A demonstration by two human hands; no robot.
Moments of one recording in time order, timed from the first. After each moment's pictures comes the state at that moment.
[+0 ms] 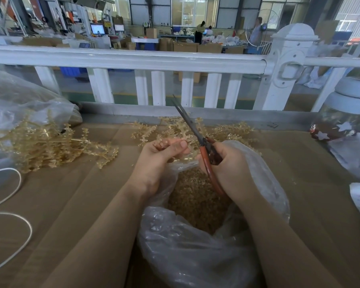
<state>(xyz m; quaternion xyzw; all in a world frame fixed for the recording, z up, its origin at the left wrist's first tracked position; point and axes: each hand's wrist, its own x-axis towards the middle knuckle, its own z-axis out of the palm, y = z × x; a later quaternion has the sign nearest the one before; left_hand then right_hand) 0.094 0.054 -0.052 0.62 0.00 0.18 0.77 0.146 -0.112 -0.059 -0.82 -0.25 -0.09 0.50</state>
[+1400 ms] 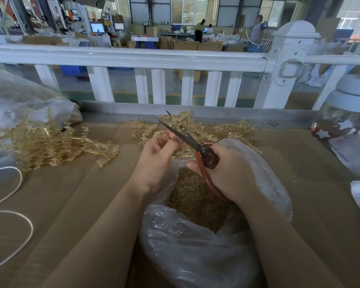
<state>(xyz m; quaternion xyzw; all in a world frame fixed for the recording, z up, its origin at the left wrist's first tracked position) 0.088 0.045 -0.044 0.68 -0.04 0.22 0.70 0.143 -0.115 -0.056 -0.90 -0.28 -0.17 0.30</state>
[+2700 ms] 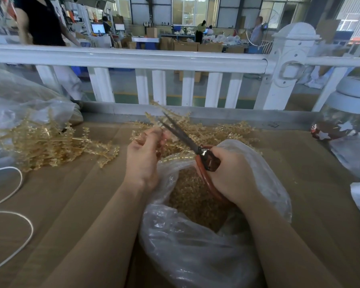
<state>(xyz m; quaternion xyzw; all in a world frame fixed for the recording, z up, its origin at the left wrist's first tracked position) 0.091 0.059 -0.045 0.54 0.10 0.28 0.79 0.144 -0.116 -0.059 -0.88 -0.29 -0.16 0.34</state>
